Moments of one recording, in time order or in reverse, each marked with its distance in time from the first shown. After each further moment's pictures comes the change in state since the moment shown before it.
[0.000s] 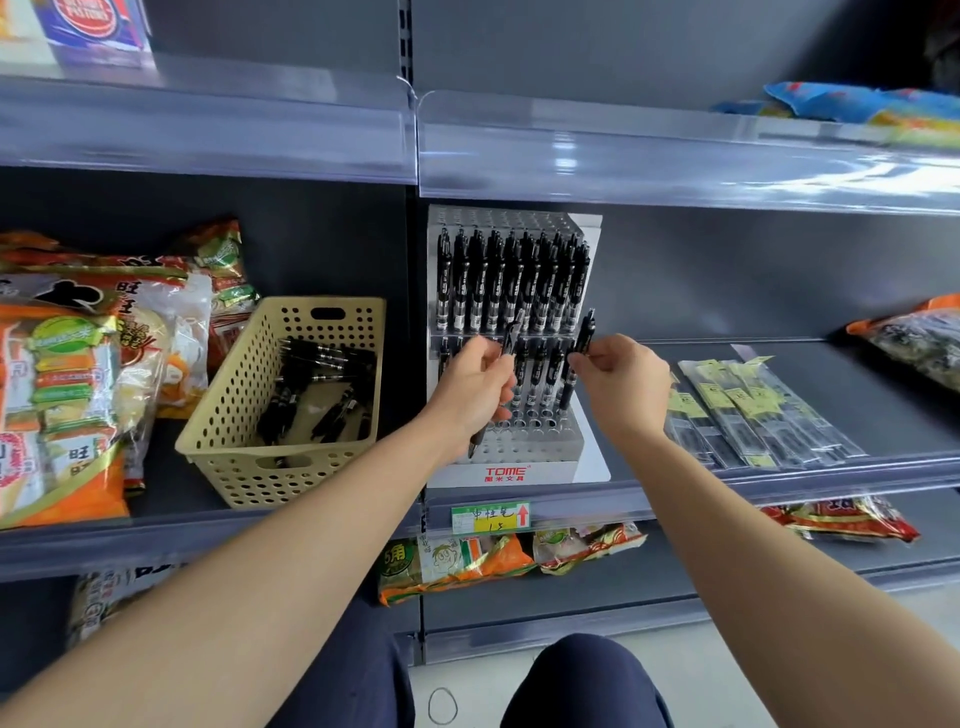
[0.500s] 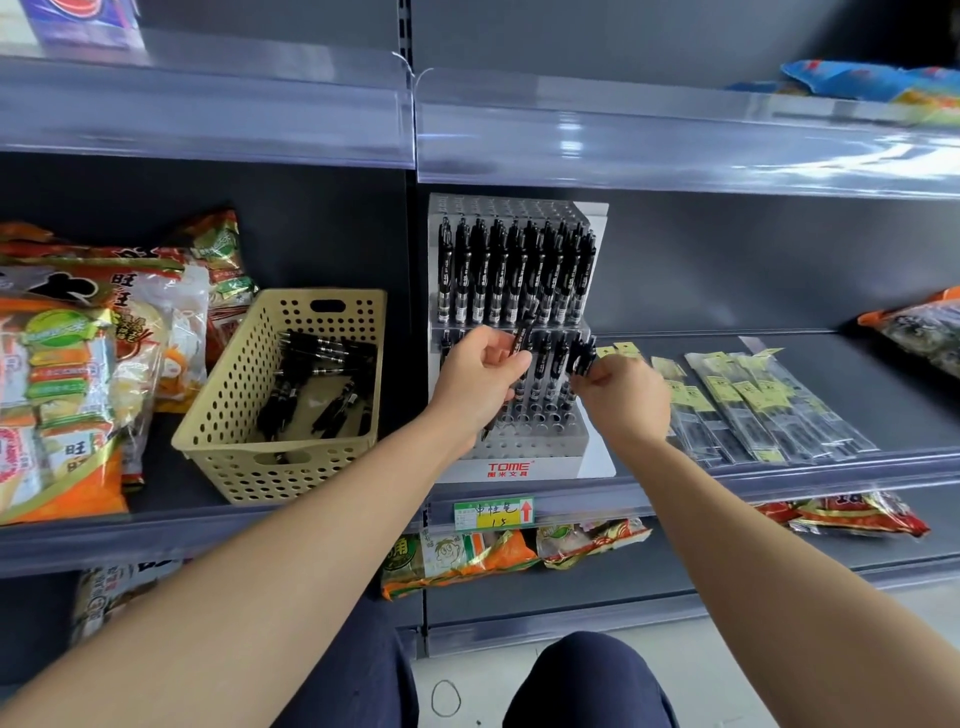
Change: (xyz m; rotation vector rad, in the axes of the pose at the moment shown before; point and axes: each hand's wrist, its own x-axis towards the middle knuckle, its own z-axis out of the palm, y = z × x) left_hand 0.002 -0.001 0.005 0.037 0.101 0.050; right_hand 0.001 0.020 0.016 -0.244 -0.129 0.061
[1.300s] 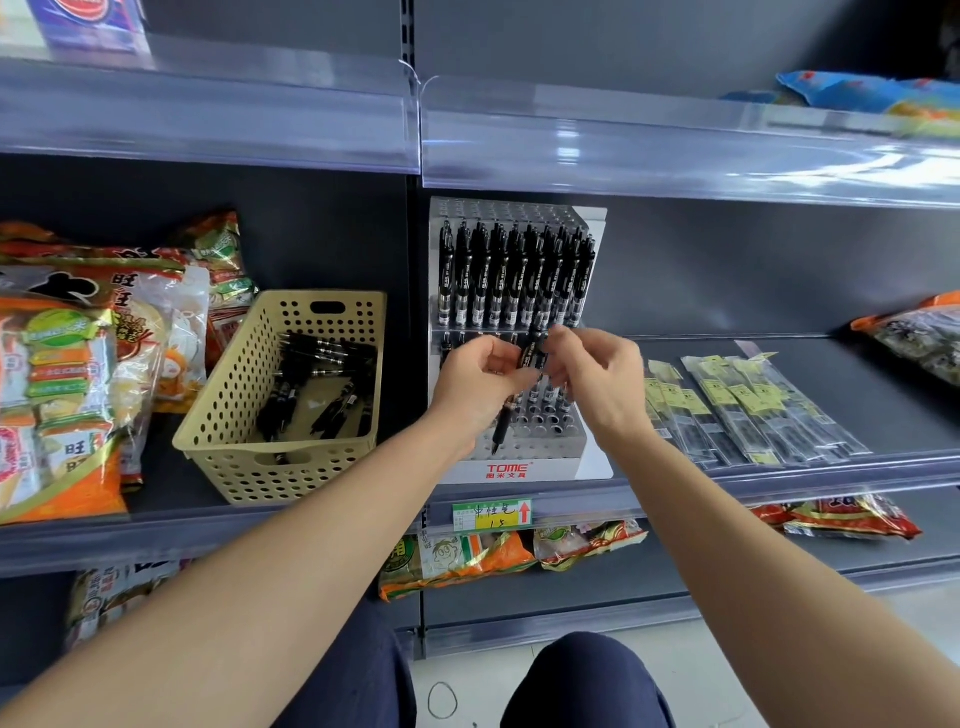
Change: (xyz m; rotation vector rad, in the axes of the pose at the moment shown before) left_hand -0.005 0.002 -0.001 0.004 -0.016 -0.013; right_hand -0.022 -0.039 -0.021 0.729 -0.067 -0.138
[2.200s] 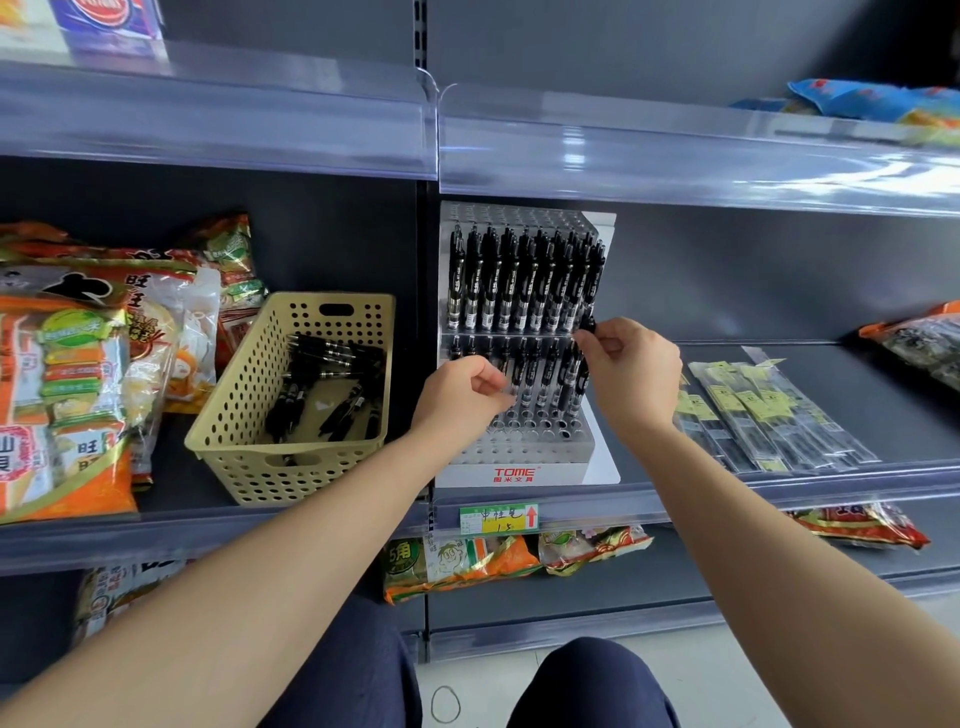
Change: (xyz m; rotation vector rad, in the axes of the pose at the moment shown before) left_hand 0.002 -0.016 -0.024 0.384 0.023 0.040; right_hand 0.019 0.005 -0.009 -0.508 0.245 -0.120
